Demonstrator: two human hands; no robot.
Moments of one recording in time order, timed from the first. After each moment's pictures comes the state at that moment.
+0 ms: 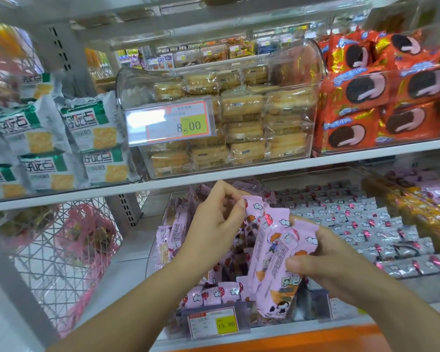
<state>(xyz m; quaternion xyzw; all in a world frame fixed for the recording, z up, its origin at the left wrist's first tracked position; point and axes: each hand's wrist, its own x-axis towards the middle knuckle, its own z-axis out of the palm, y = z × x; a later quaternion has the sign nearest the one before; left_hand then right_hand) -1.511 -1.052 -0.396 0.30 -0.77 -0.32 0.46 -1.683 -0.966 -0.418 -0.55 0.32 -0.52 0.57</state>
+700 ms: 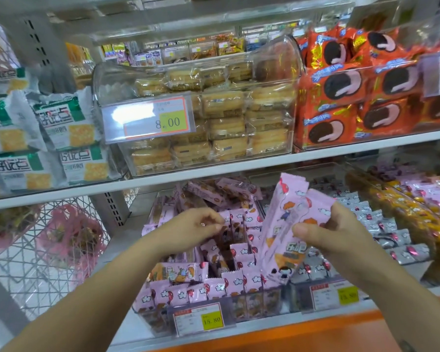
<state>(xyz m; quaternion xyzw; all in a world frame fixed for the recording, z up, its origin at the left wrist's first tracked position) -1.491 -1.108 -0.410 0.41 -0.87 -0.27 0.09 -1.708 -0.956 -0.413 -0.54 0.43 -0.60 0.41</state>
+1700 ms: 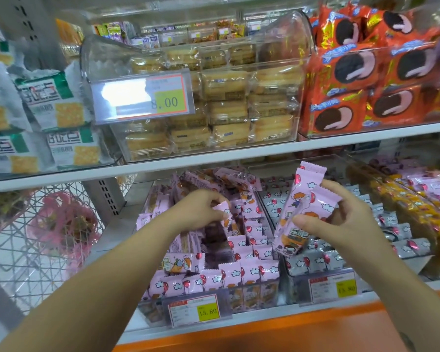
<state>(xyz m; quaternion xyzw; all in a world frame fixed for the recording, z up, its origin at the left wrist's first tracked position) -1.520 -1.131 -0.417 0.44 -0.86 -0.24 0.10 -1.716 -0.962 -0.427 -0.51 0.50 -0.63 0.31</state>
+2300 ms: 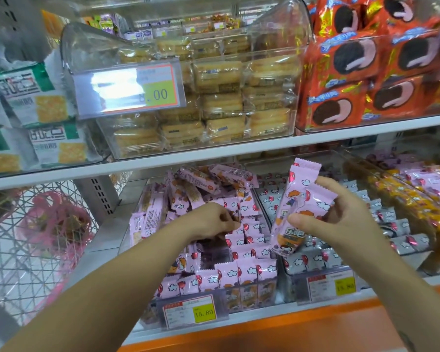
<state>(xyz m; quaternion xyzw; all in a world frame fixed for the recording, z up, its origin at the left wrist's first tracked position) -1.540 -1.136 -0.445 0.44 -0.86 -0.27 0.00 -1.717 -0.964 -0.429 -0.52 0.51 -0.61 0.31</state>
